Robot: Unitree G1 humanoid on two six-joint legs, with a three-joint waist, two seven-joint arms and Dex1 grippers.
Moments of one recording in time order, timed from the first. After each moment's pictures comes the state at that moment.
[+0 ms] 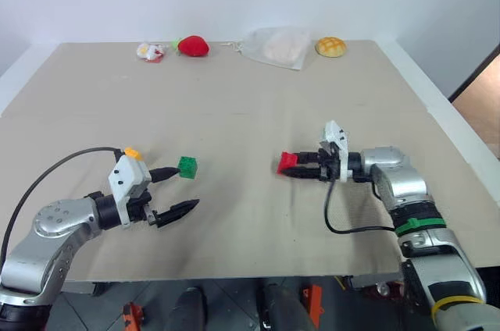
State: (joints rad) left arm -0.03 0.73 0.15 -0.37 -0.52 0.40 -0.93; right arm -0.70 -0.59 0.13 0.50 0.25 0.20 1.44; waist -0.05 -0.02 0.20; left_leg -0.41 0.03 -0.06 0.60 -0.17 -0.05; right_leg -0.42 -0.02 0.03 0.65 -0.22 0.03
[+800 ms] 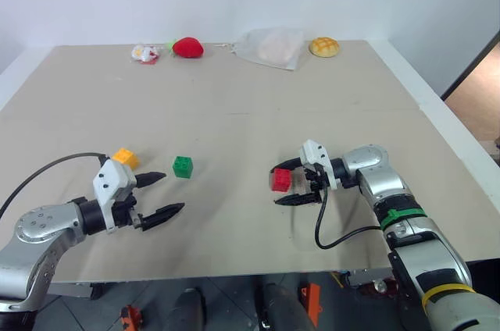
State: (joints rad) left arm 0.01 0.71 0.23 -0.32 -0.55 0.40 -0.90; right arm -0.78 -0.52 0.22 0.72 0.12 -0.12 1.52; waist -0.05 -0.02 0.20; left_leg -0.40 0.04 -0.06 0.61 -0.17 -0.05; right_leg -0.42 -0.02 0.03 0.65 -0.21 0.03
